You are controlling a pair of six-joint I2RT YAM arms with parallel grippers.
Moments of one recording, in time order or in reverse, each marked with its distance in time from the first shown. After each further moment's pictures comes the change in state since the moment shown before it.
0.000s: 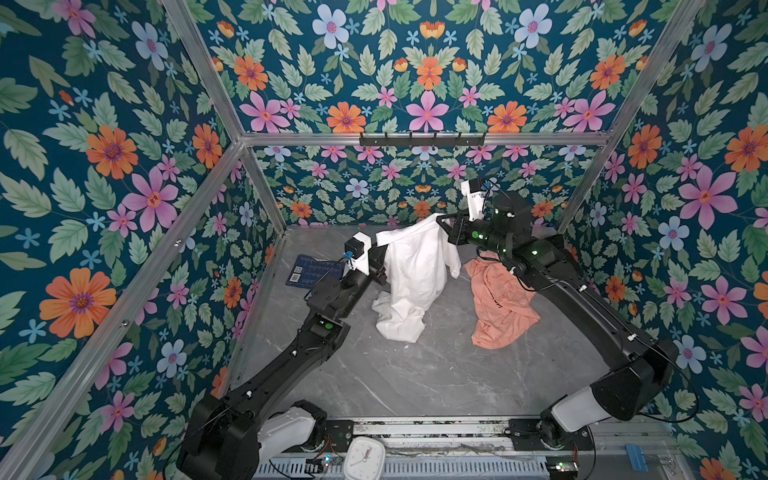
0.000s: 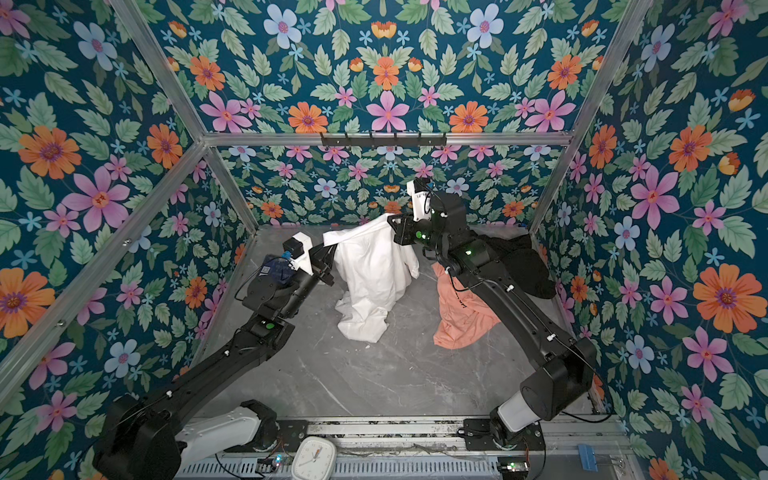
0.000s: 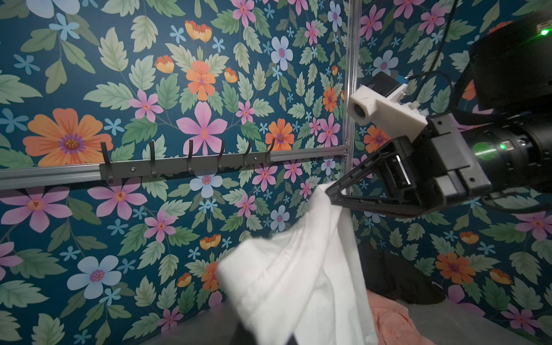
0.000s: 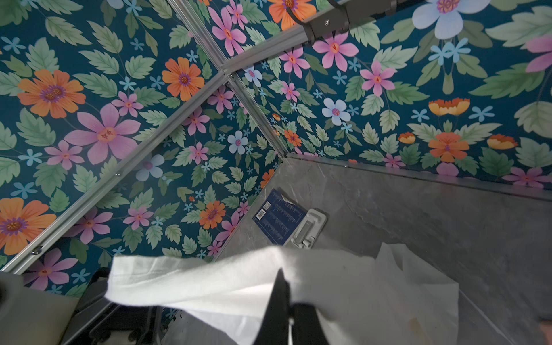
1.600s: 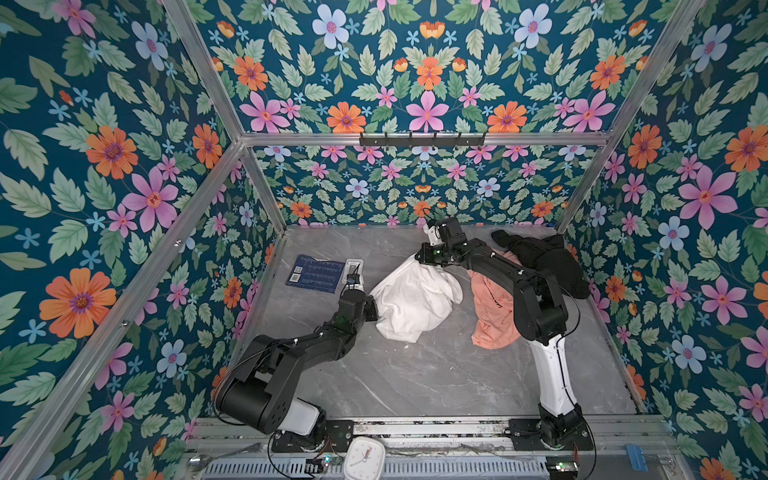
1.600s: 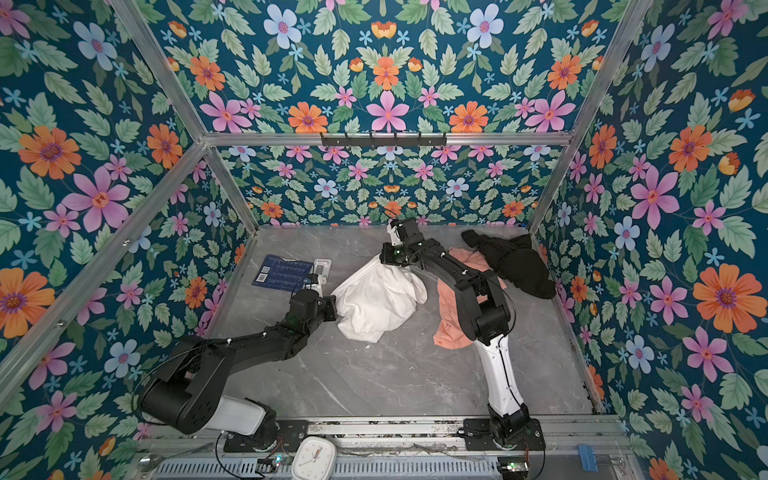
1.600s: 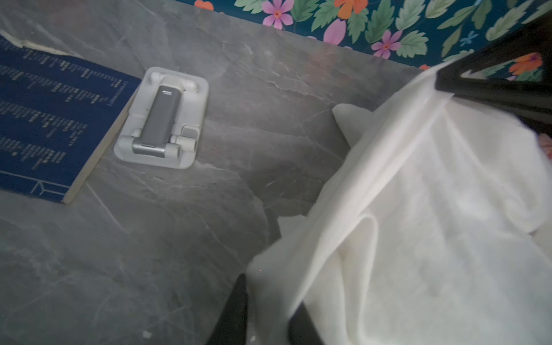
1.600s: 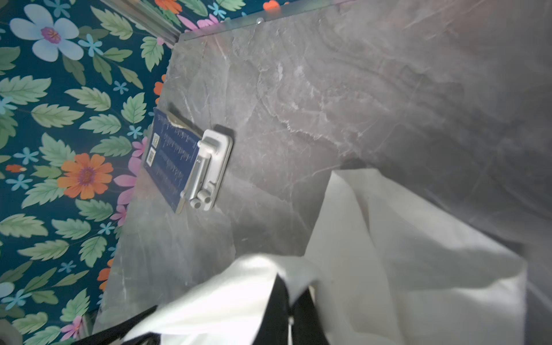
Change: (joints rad) left arm 0.093 0.377 -0.186 -0.299 -0.267 -0.377; right arm -0.054 0.745 0.341 -0.101 -0.047 -0.003
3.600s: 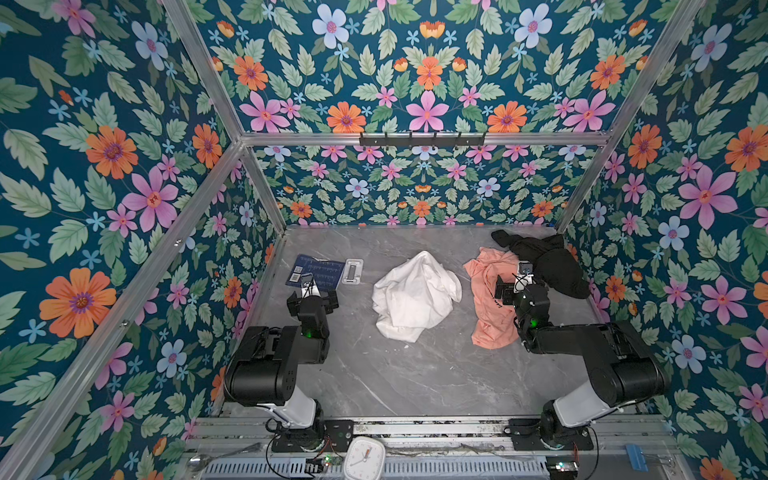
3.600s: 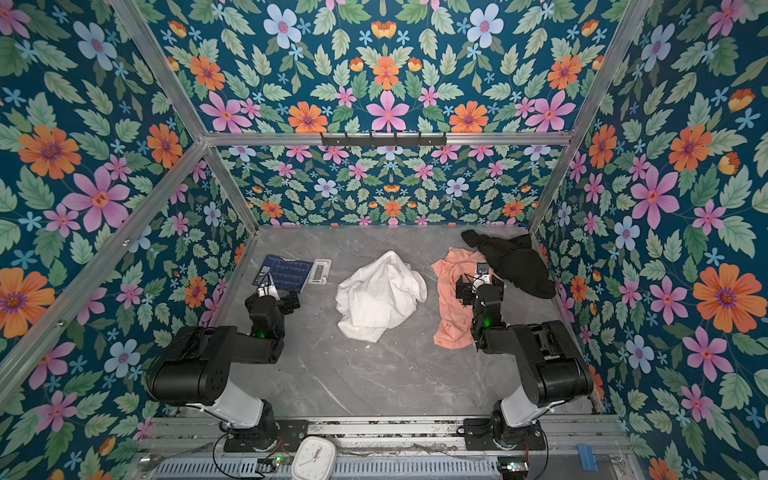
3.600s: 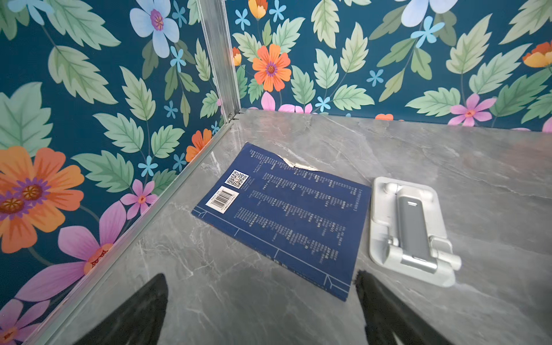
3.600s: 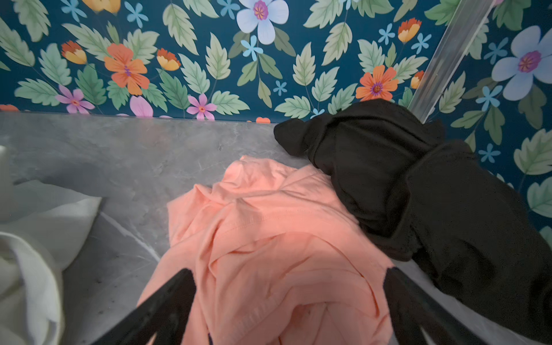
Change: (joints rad) left arm 0.367 0.097 -0.171 0.579 -0.211 0.394; right arm -0.314 -0.749 -1.455 1.226 0.546 -0.473
